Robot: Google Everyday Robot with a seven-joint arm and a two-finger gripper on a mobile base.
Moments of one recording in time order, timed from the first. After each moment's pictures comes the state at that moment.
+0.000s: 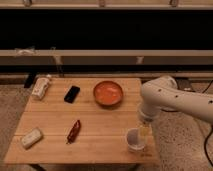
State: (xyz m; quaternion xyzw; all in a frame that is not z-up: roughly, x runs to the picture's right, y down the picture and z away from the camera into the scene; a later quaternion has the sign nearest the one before) arm 0.173 0.182 0.693 -0.36 -0.01 0.09 0.93
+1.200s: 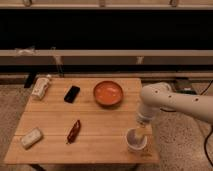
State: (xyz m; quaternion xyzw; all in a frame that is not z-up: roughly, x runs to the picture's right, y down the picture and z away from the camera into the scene) arm 0.169 0.207 0.750 -0.40 -0.04 0.11 0.91
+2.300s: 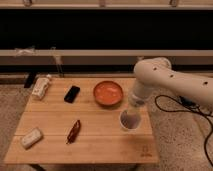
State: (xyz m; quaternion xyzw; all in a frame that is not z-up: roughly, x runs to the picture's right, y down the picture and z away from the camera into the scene) arm 0.111 0.097 0.667 -0.35 -0.09 0.05 0.93
